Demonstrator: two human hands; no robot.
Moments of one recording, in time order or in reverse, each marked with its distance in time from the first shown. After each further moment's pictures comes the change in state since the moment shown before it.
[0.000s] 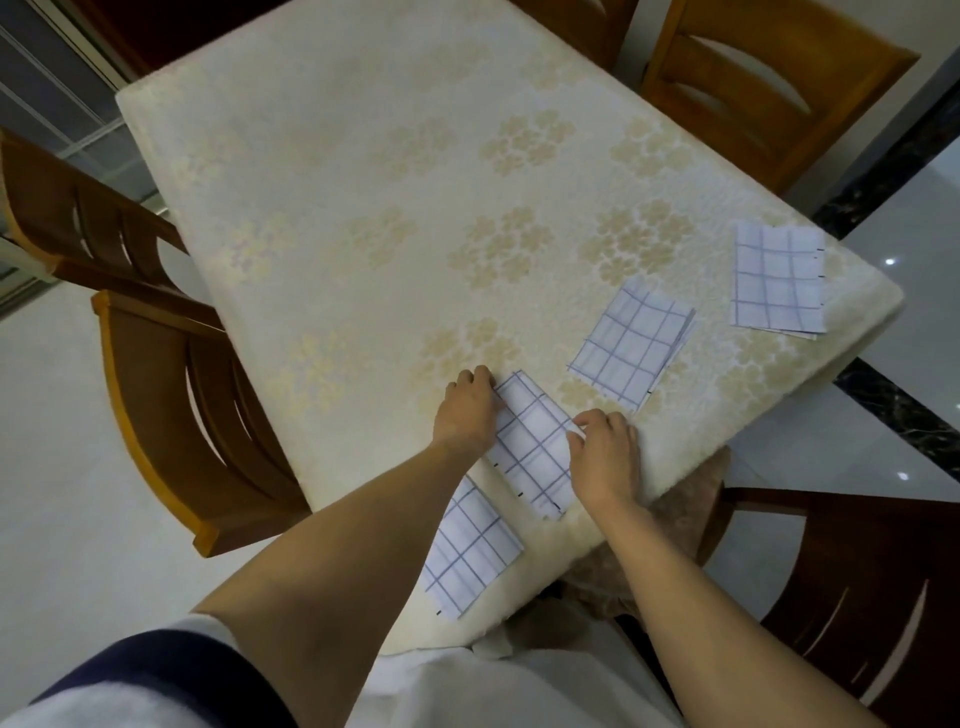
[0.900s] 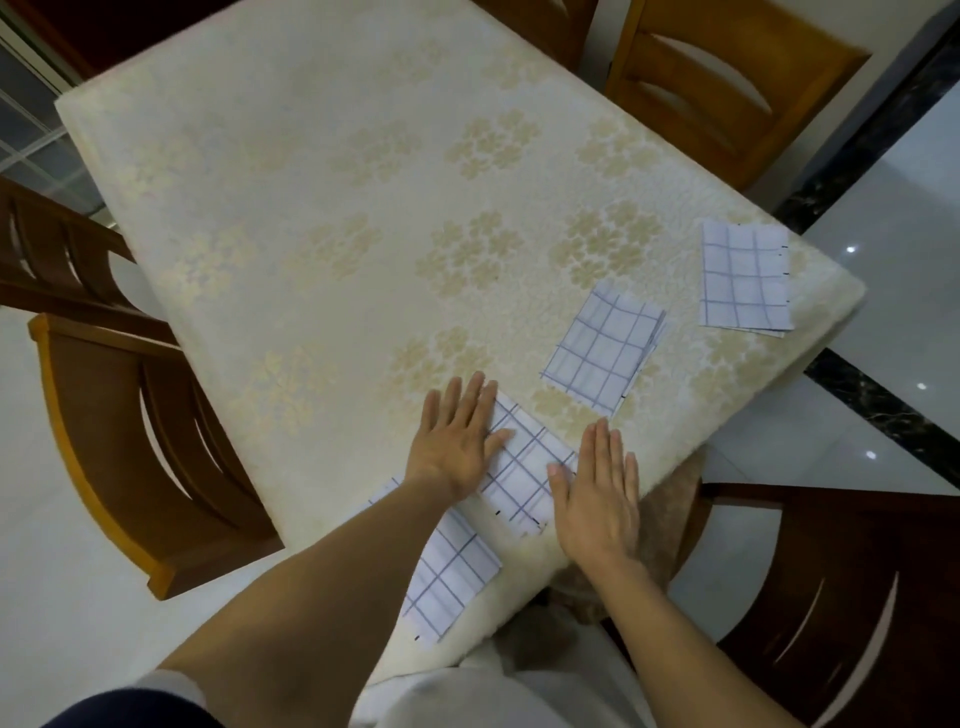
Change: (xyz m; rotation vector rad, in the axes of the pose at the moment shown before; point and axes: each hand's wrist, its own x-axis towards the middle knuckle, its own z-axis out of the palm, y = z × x) left_hand -0.015 -0.003 0.021 0.386 -0.115 0.261; right_hand -0.034 0.036 0.014 -0.246 0.060 -0.043
